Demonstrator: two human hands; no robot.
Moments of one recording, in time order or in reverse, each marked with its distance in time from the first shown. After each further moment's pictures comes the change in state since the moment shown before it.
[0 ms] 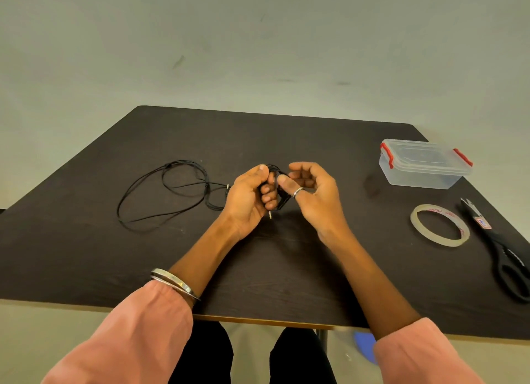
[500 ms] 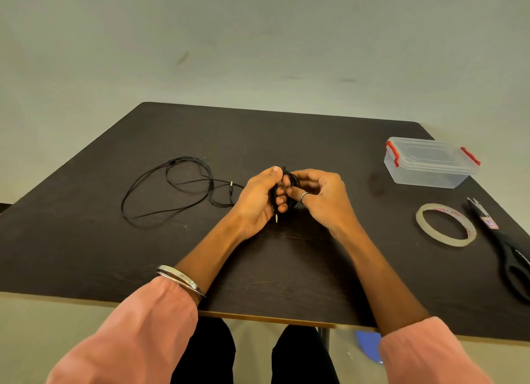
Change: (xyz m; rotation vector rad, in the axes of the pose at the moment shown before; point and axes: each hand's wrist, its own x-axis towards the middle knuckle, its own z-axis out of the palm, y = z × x) left_hand -0.001 -0.004 0.007 0.139 0.015 -0.091; right_hand 0.007 0.008 -0.011 -0.051 -0.181 0.010
